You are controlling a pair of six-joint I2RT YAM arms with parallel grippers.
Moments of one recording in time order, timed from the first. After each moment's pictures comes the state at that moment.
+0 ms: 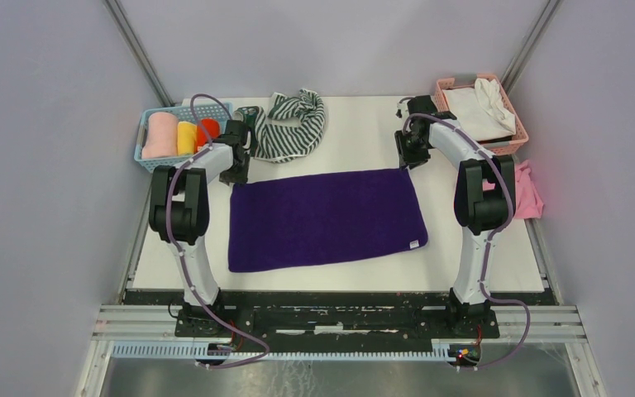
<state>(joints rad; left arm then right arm) -0.11 1.97 1.36 -0.55 -0.28 0.03 0.16 2.09 1.70 -0.77 -0.05 0.01</state>
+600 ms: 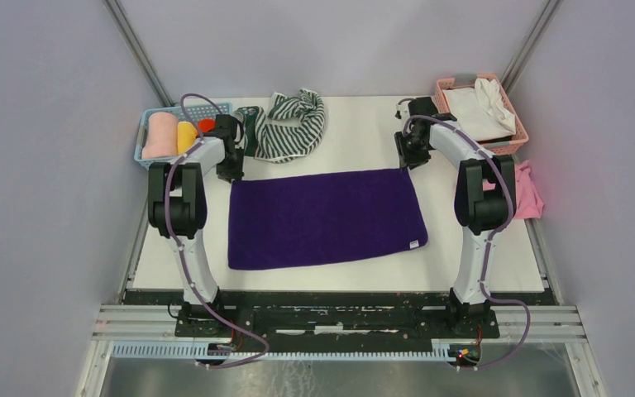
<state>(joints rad) -0.05 2.05 1.46 -0.60 -0.14 0.03 0.15 2.09 1.67 -0.74 -0.05 -0.03</state>
